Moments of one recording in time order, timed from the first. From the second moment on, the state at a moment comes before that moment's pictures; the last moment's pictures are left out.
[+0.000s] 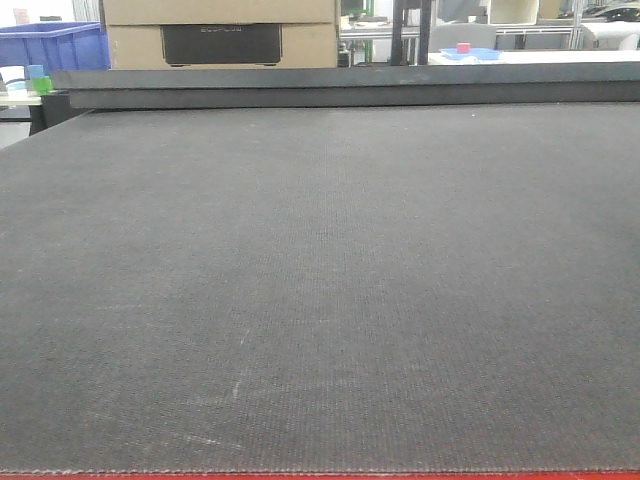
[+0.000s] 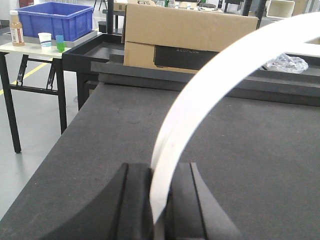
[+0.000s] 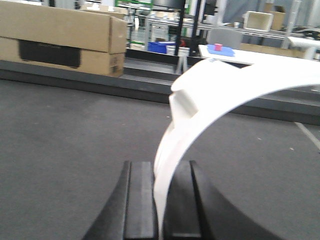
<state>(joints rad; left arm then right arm) 0.04 0.59 -0.63 0.01 0.23 -0.08 -0.19 0.52 -0.65 0.21 0.29 -0.27</state>
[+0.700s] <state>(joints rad) 0.04 0.59 -0.63 0.01 0.23 -0.08 -0.18 0.52 -0.67 0.39 0.28 -0.25</state>
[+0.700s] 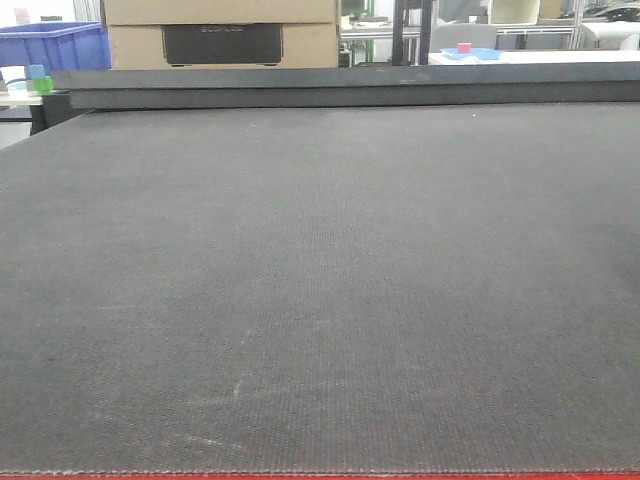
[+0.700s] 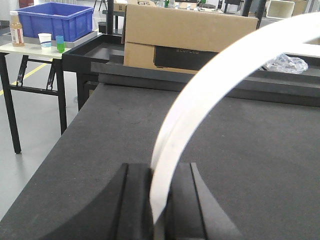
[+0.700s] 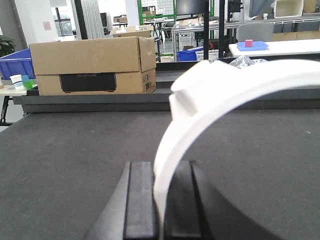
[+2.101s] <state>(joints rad) 0.04 0.59 -0.63 0.01 0.22 -0.08 -0.18 0.52 -0.67 0.39 0.28 -0.25</state>
